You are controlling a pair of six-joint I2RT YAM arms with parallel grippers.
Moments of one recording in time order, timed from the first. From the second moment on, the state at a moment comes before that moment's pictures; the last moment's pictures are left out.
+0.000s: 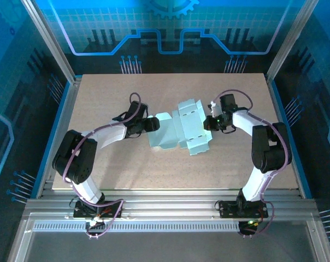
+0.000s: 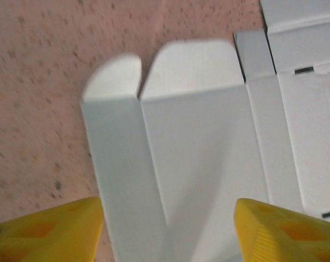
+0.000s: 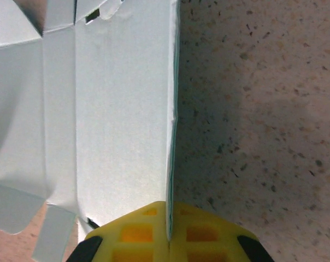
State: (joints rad) left arm -0.39 1.70 1.02 -0.20 0.09 -0.56; right arm 0.14 1.79 1.13 -0.49 -0.39 0.08
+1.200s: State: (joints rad) left arm -0.16 1.98 1.33 -0.05 0.84 -0.04; right arm 0.20 1.61 1.08 -0.33 -0.58 -0.40
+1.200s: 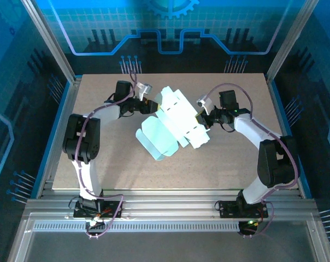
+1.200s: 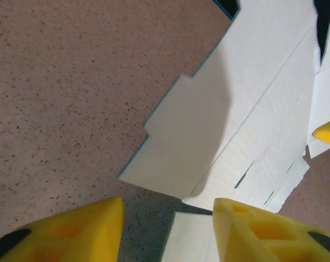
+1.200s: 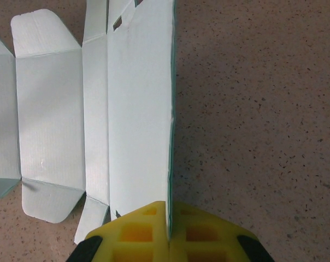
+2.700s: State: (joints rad) left arm -0.56 1.78 1.01 0.28 -0.04 0.57; right arm 0.23 1.66 1.21 -0.48 -0.34 -0.19
